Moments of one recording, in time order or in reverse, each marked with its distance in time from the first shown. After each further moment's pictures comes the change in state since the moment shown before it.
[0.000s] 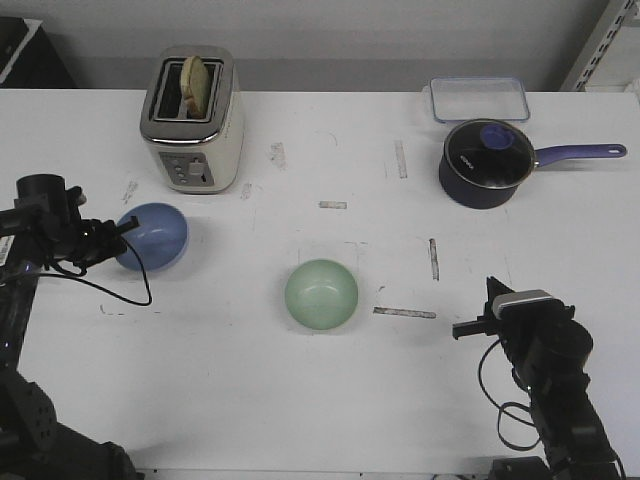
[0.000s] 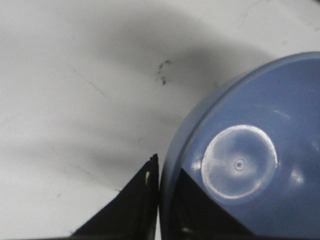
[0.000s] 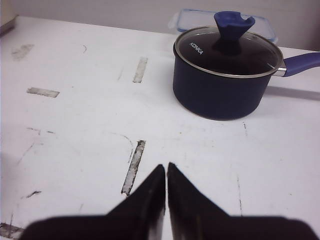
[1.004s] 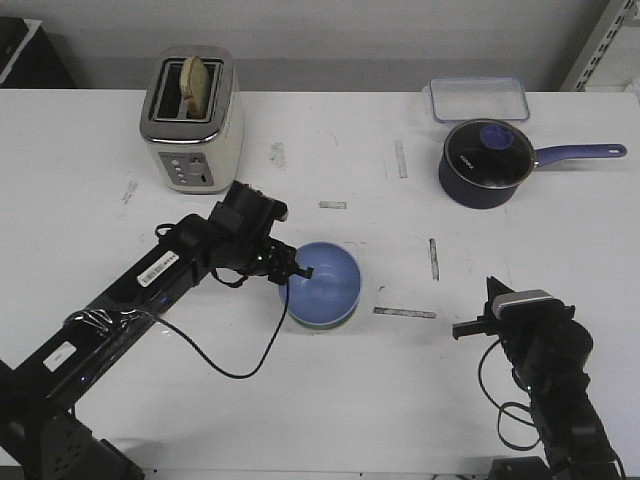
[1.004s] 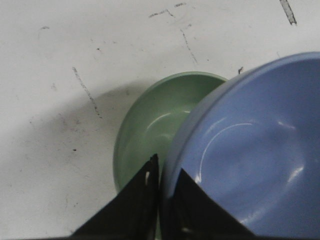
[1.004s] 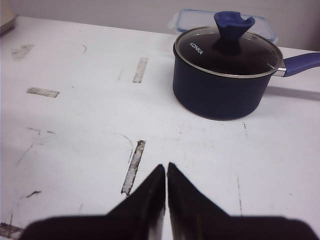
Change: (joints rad) left arm -0.828 0.034 0.115 0.052 -0.003 -0.031; right arm 0.000 0.000 0.000 0.000 0.000 0.000
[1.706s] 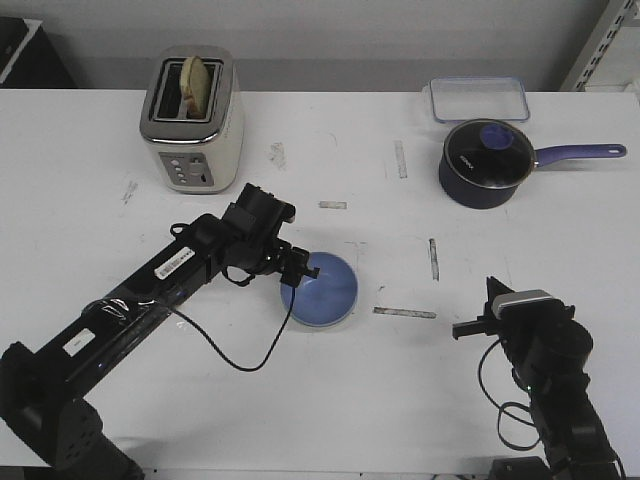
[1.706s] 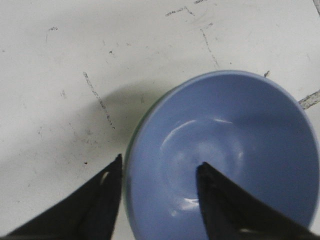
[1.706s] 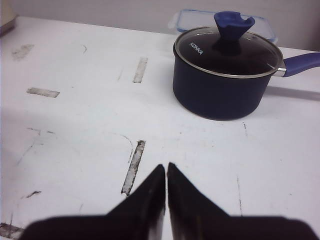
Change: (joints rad) left arm -0.009 0.053 0.000 0.039 -0.053 -0.001; right arm 0.000 0.000 0.000 0.000 0.000 0.000
